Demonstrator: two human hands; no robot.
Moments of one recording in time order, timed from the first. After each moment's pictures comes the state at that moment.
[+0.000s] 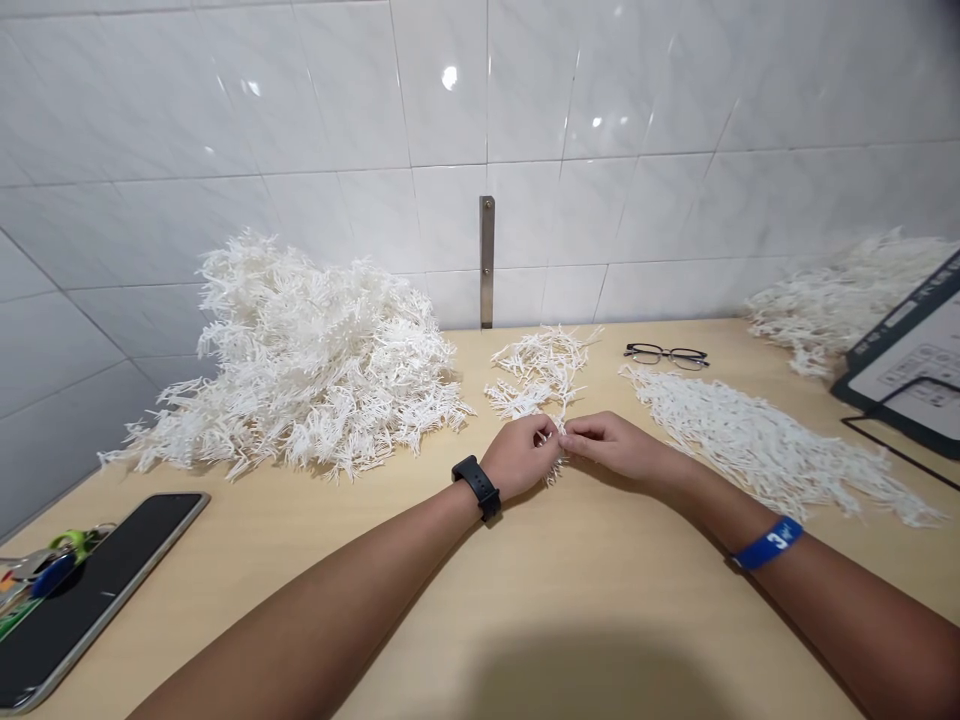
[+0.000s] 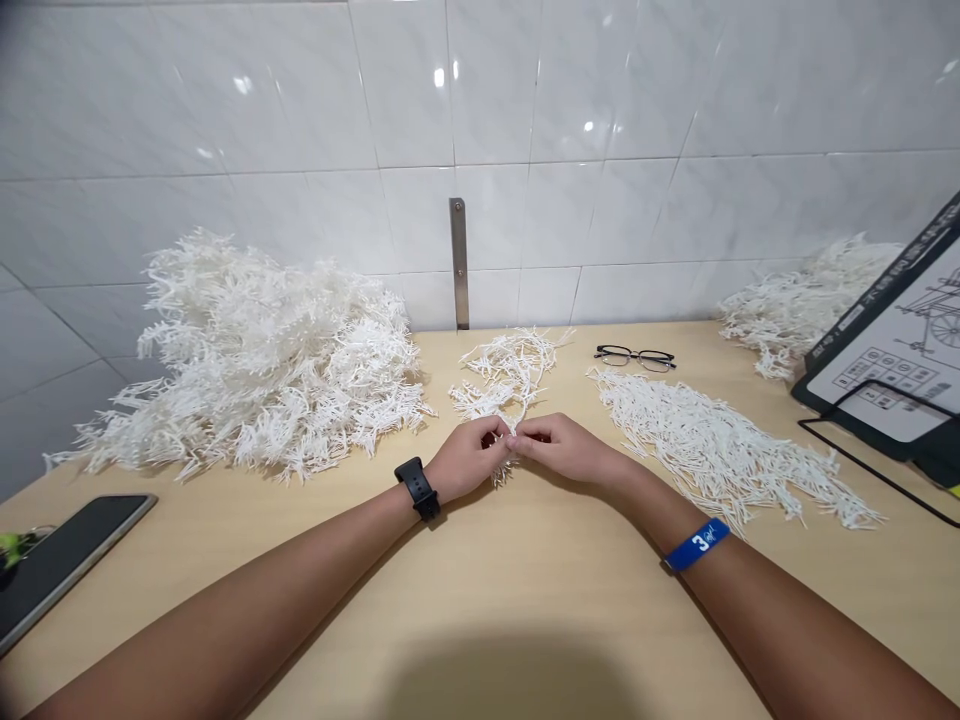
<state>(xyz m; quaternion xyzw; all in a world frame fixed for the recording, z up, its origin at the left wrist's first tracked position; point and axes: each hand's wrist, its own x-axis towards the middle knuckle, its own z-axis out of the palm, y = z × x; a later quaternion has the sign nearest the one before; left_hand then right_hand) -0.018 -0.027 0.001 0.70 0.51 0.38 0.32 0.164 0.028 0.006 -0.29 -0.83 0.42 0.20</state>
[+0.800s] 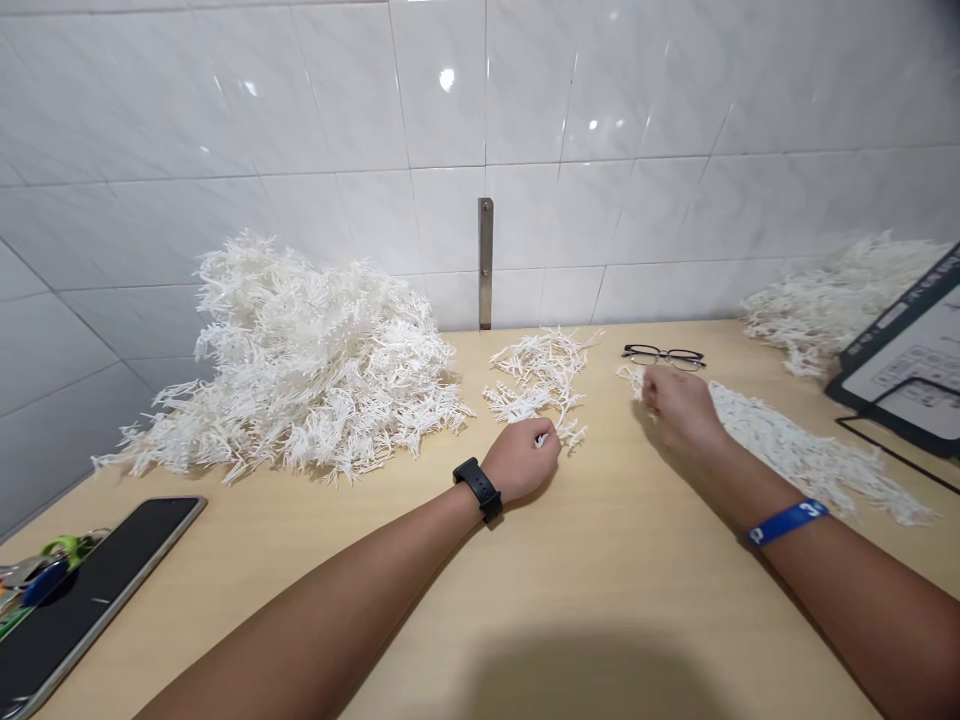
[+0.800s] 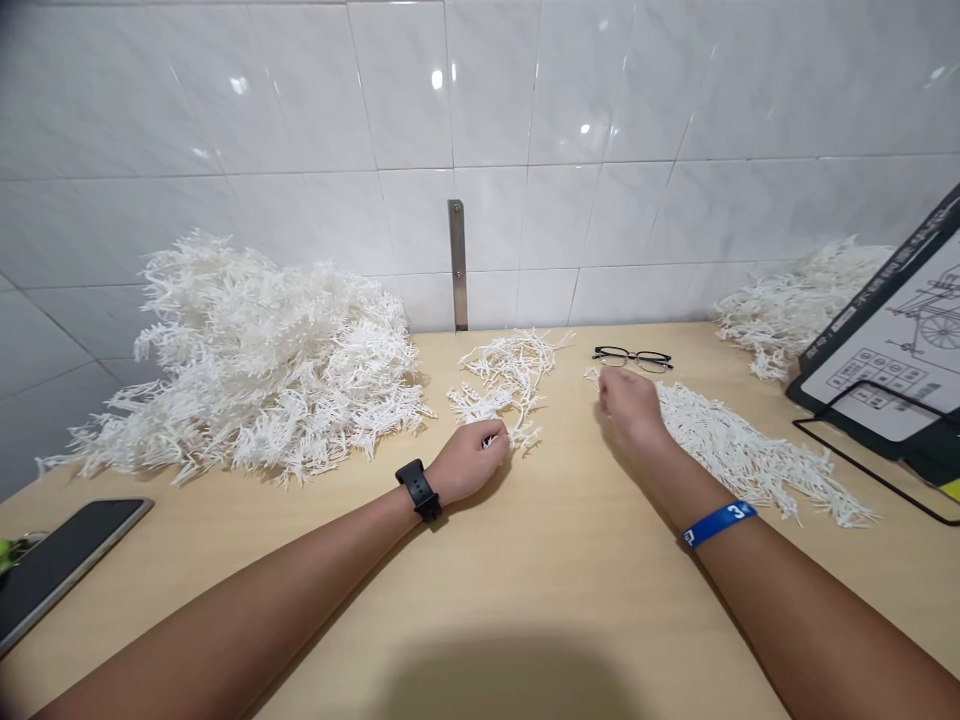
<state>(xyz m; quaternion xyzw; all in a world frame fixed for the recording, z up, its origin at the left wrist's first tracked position) -0.017 -0.027 0.003 0.71 0.52 0.36 0.29 0.194 0.063 0.008 -0.52 -0.50 0.37 0.58</state>
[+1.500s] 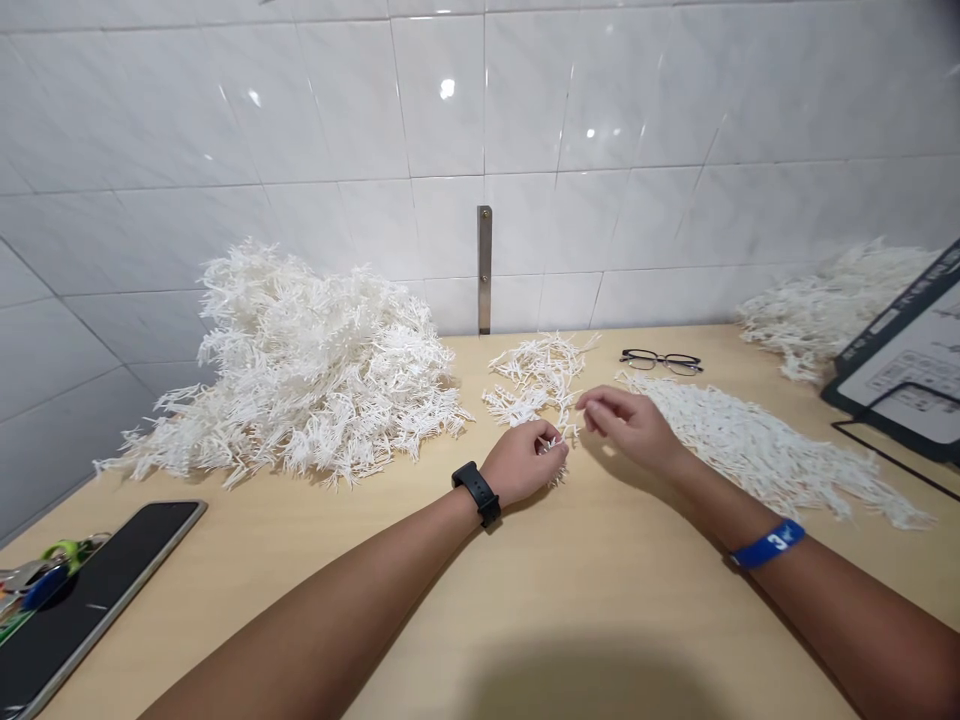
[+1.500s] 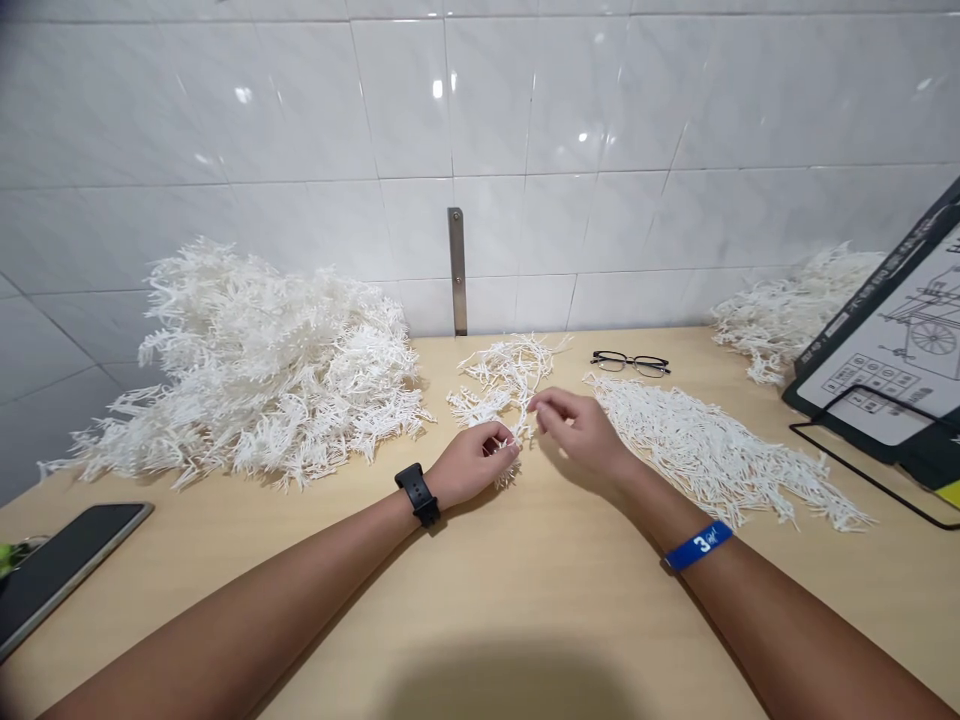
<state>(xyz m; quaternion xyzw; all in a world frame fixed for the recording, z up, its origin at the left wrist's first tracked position) -0.017 -0.027 0.002 0.71 0.52 0.35 0.32 0.172 0.028 0.019 -0.36 -0.78 0.30 0.42</state>
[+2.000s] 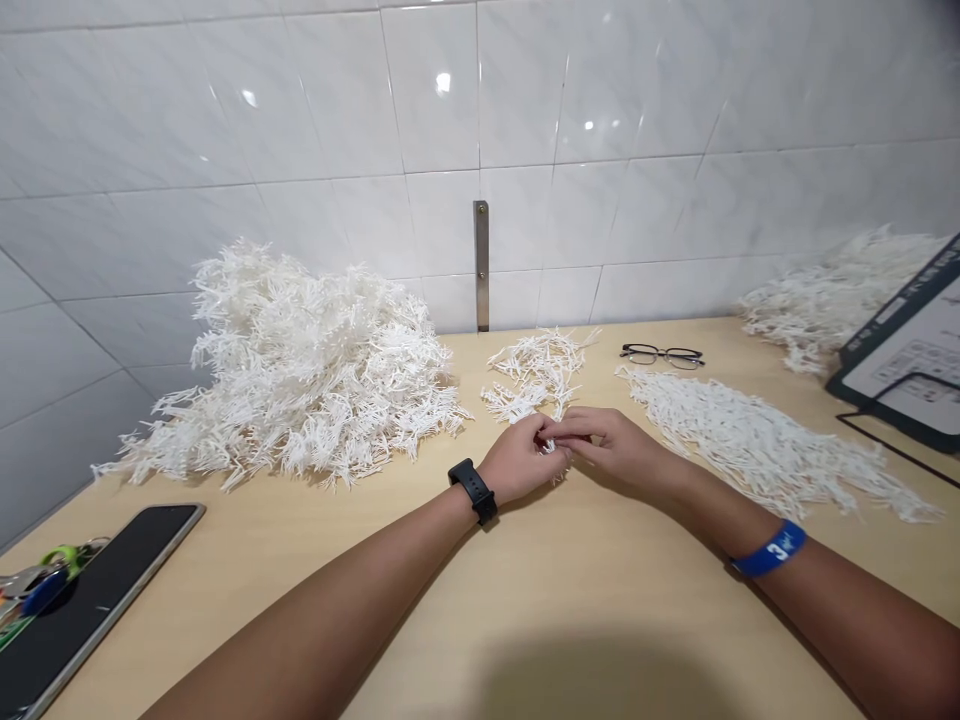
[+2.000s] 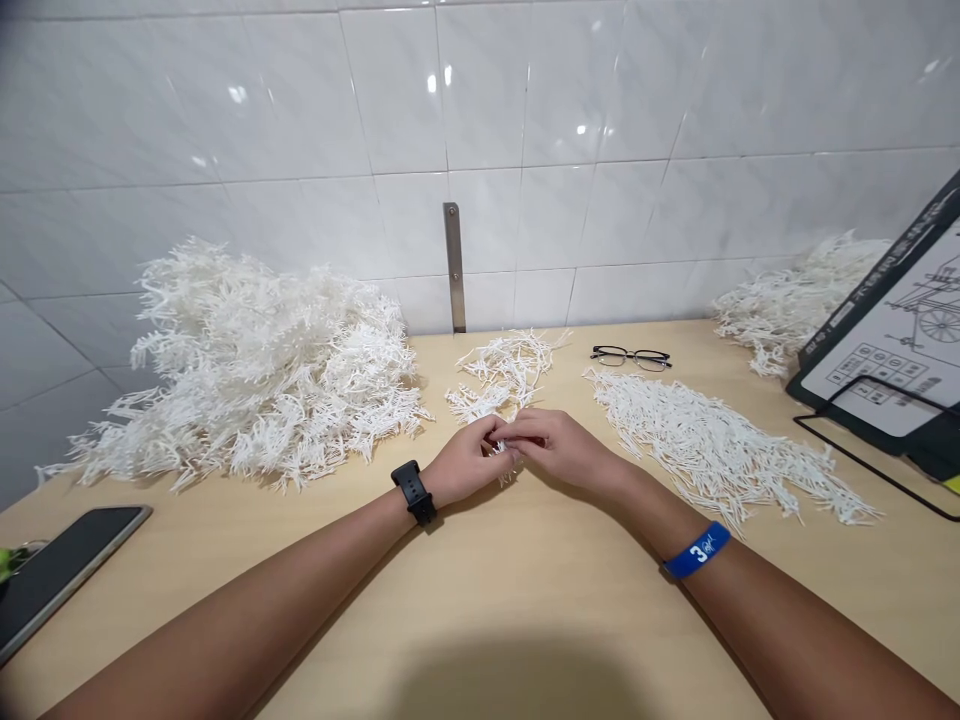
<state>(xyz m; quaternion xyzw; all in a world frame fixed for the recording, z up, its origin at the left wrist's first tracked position) -0.018 -0.025 -0.001 0.72 0.49 0.37 0.34 0.159 0.019 0.013 -0.26 -0.88 0.26 0.30</state>
